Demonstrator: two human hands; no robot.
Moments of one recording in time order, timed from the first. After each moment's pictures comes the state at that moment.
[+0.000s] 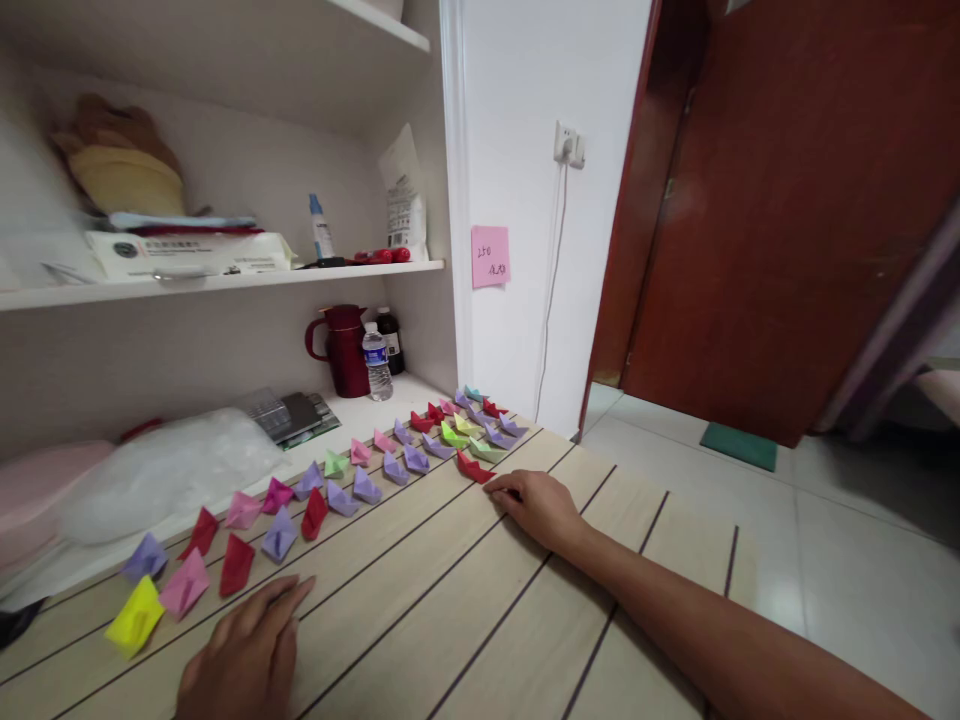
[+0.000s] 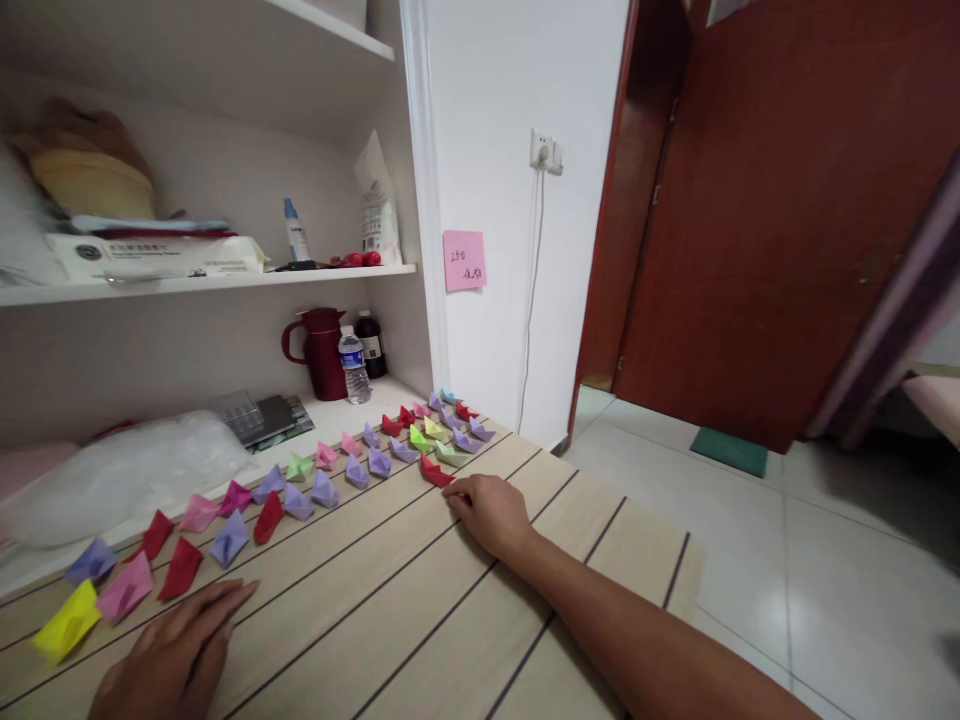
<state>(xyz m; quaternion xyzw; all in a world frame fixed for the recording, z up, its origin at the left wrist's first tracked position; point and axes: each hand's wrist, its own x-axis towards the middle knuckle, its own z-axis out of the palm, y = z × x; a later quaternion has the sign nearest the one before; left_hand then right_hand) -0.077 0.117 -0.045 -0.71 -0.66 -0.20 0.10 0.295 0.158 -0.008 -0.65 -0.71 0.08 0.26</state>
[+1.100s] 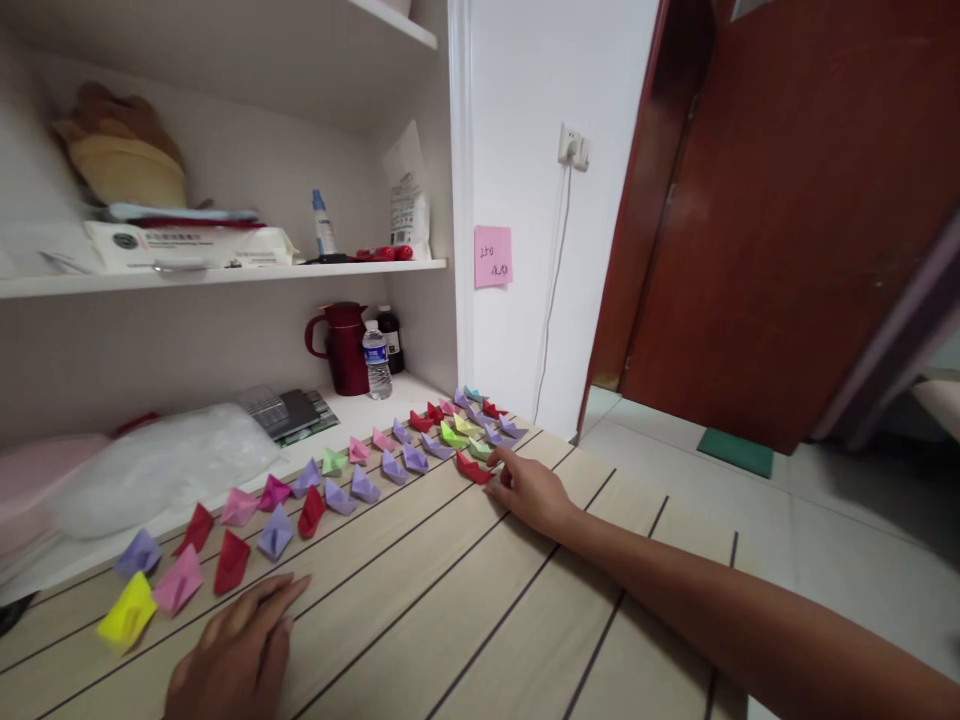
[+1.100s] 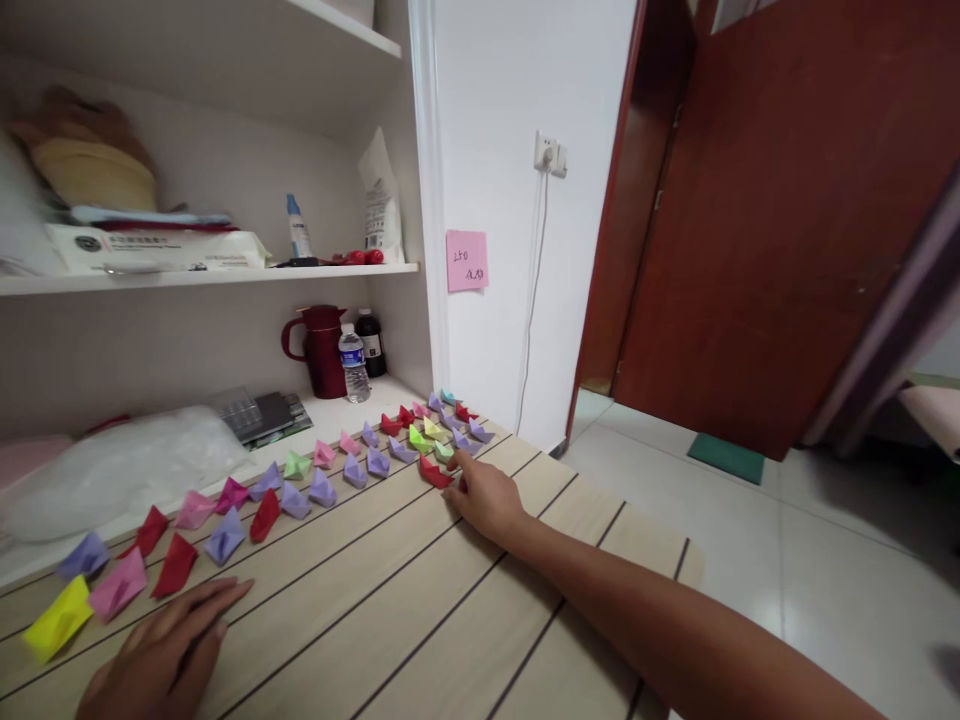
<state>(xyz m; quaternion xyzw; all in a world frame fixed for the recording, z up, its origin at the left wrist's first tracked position) -0.084 0.121 -0.046 -0.71 -0.67 -0.22 0.05 0.298 0.177 -0.003 -0.67 -0.69 0.09 0.25</state>
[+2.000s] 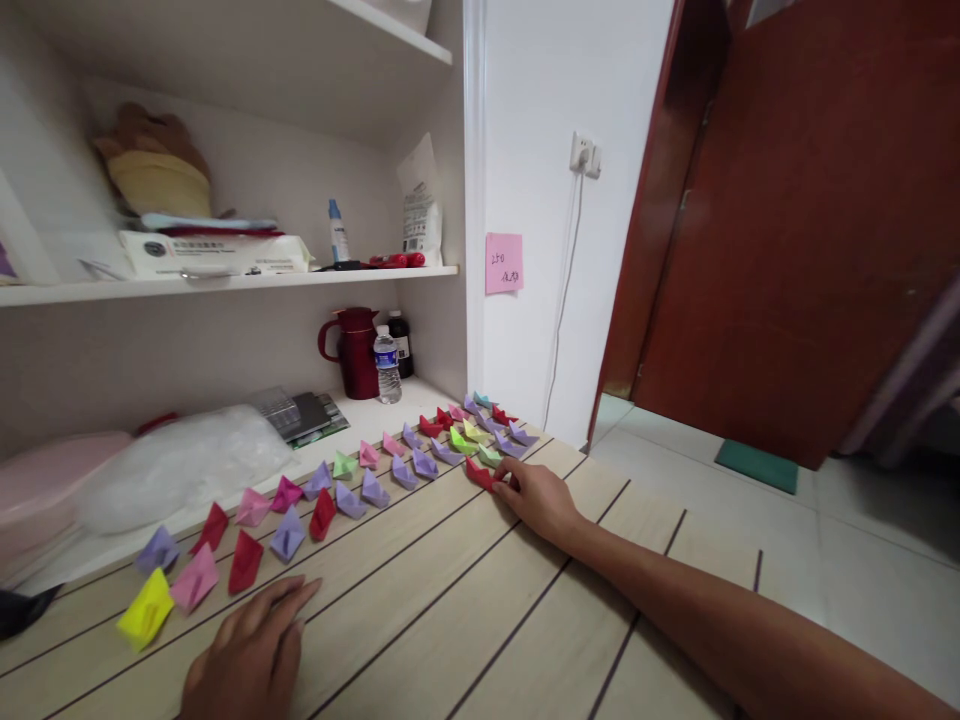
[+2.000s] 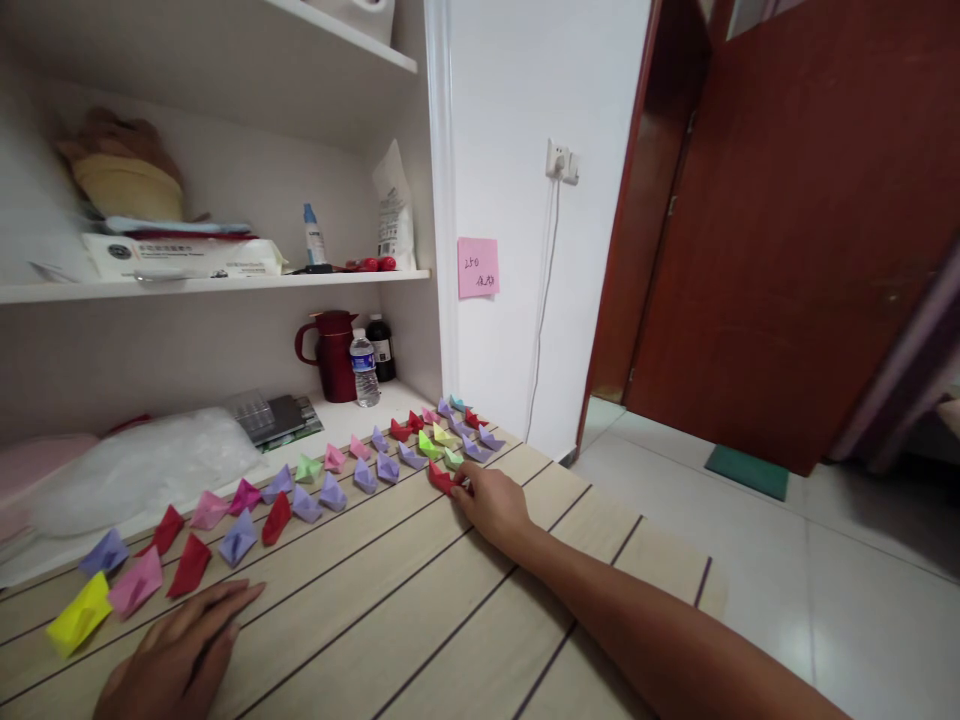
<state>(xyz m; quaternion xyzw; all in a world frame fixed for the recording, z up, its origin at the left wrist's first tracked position) -0.084 0.120 -0.045 -0.72 -0.67 -0.19 0.04 0.292 0.184 -0.003 -0.68 -0.69 0.06 0.24</state>
